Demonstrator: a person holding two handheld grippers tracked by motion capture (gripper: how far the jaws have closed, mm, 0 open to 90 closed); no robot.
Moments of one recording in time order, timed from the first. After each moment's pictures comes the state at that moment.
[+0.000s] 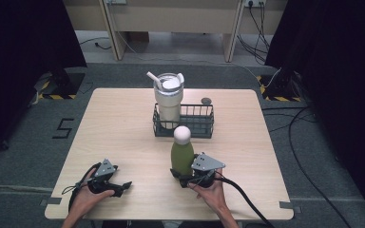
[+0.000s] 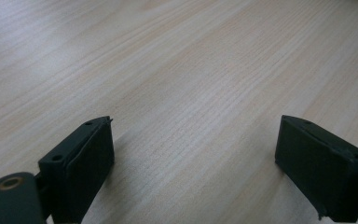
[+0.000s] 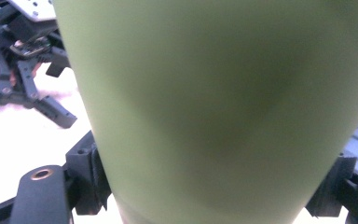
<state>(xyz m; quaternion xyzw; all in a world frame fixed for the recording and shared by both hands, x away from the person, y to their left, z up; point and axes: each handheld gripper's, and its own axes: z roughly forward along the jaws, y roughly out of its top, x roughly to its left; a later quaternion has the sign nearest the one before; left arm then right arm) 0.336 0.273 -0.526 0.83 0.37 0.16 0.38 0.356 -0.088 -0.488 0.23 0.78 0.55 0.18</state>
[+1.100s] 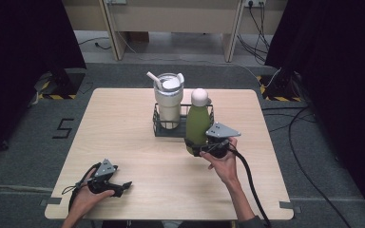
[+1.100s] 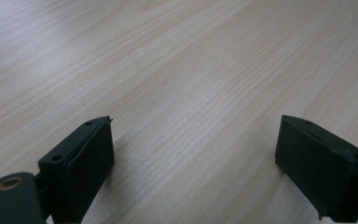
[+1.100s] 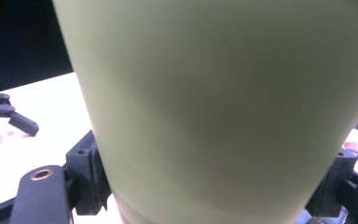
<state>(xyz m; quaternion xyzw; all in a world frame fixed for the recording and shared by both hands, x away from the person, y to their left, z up) 0.337 0.273 -0.526 0.83 0.37 0.16 0.38 0.417 -0.121 -0.426 0.28 0.76 0.54 0.21</state>
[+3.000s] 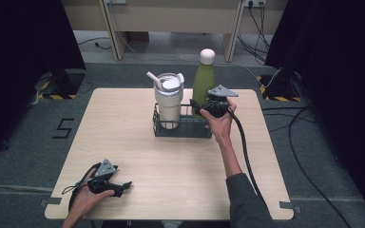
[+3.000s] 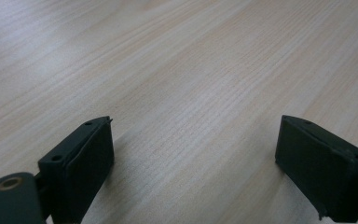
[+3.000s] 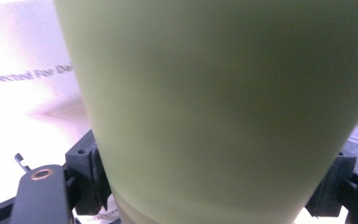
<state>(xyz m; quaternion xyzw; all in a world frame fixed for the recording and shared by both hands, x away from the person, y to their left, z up) 0.336 0.273 -0.525 0.83 0.37 0.16 0.38 0.537 -0.123 -0.400 0.37 0.72 0.52 0.26</state>
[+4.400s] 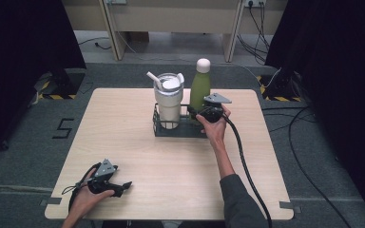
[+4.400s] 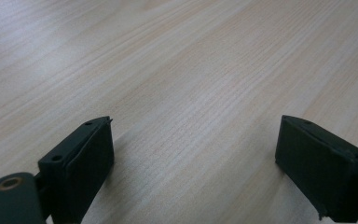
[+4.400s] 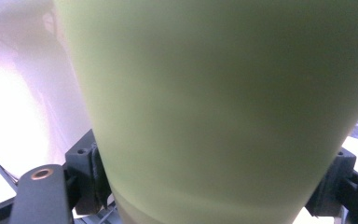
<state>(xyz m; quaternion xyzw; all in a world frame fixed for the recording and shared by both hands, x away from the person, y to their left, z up) 0.336 0.273 -0.525 0.83 0.37 0.16 0.38 0.548 -0.114 -0.442 0.39 0.72 0.52 0.25</state>
